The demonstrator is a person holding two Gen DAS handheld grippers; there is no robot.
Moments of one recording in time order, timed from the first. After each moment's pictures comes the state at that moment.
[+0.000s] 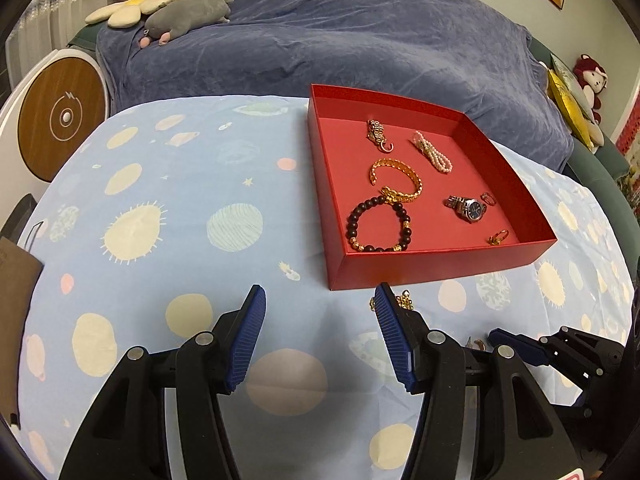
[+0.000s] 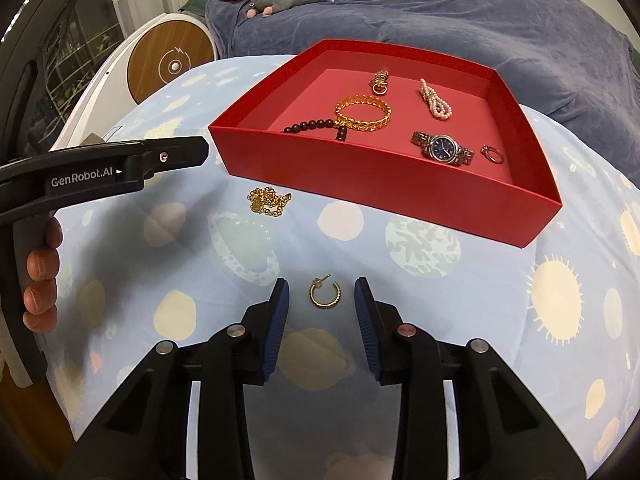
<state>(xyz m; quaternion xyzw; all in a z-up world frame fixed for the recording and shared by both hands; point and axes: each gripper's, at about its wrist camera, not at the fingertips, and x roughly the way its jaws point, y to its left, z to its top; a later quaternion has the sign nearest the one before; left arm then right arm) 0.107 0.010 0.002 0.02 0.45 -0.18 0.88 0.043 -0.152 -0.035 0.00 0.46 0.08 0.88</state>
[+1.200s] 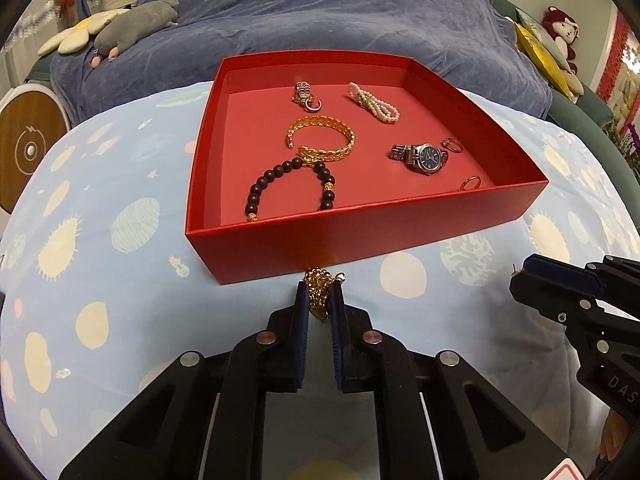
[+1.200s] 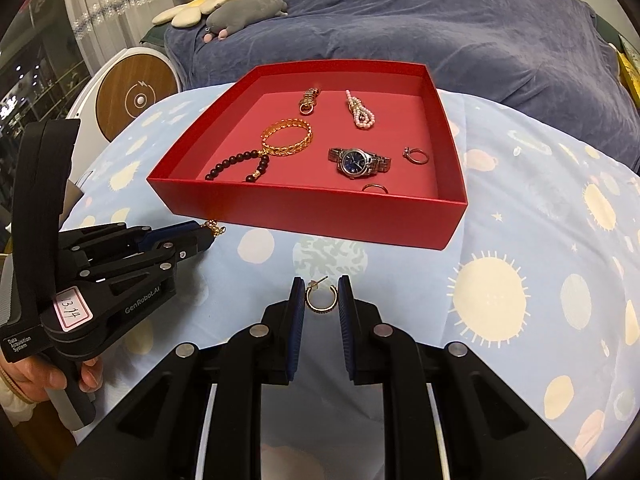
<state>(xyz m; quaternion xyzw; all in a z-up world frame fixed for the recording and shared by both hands) 0.101 -0.059 -0.032 0.08 0.45 -0.23 0.86 0.041 -0.209 -0.016 0.05 0.44 0.03 0.89</state>
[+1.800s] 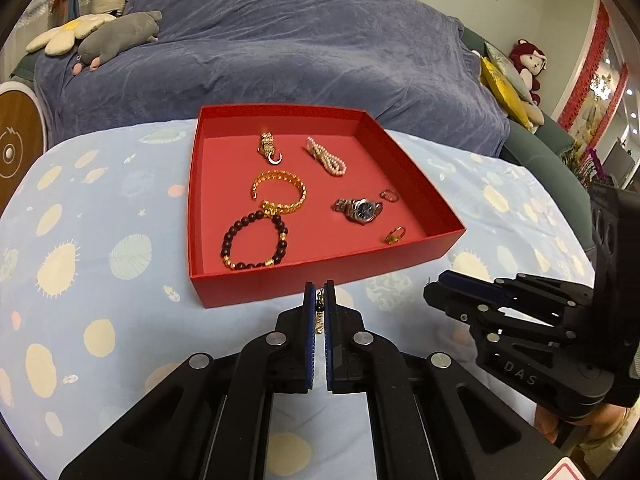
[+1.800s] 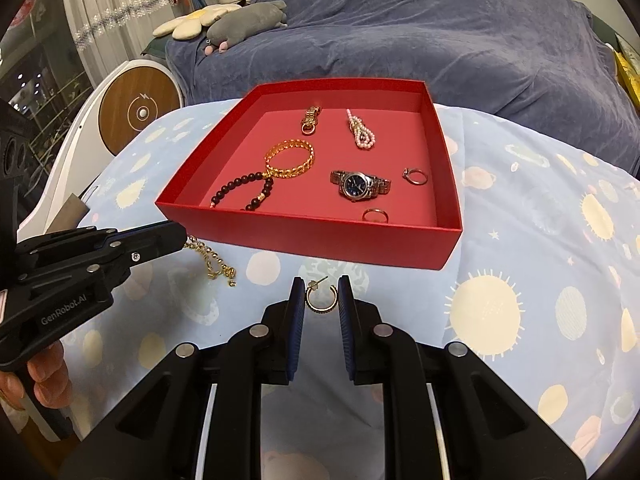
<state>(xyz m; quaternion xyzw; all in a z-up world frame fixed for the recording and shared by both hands) 0.084 -0.049 0.030 0.02 0.42 -0.30 0.86 0.044 -0.214 0.004 0.06 0.42 0.03 0.90</state>
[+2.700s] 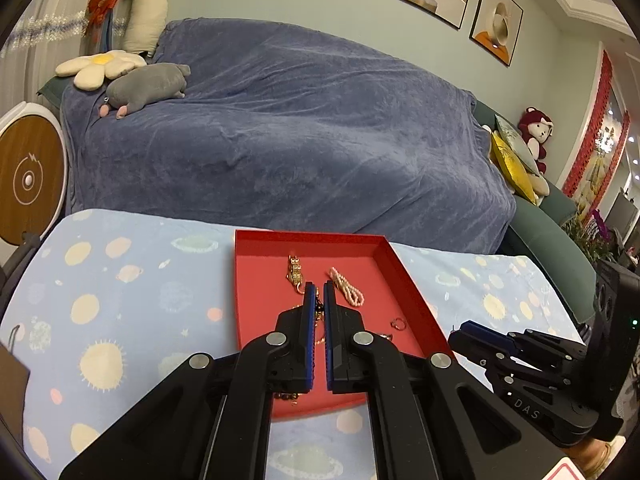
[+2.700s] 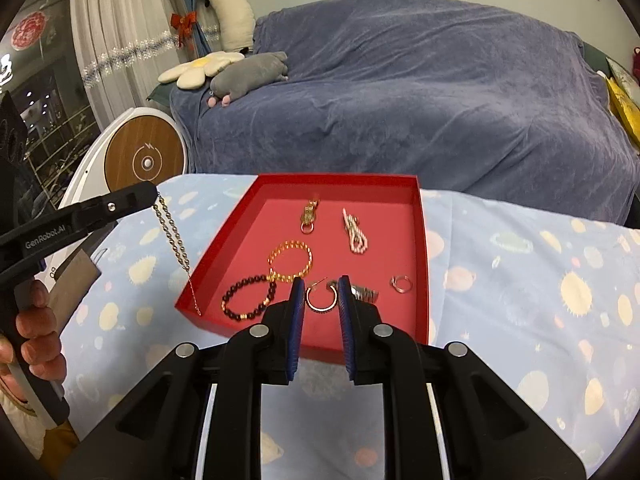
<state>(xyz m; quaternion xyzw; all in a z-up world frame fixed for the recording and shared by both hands) 0.141 -0.034 0.114 -0.04 0.33 -0.27 0.90 0.080 -0.227 0.075 0.06 0.34 0.03 0.94</state>
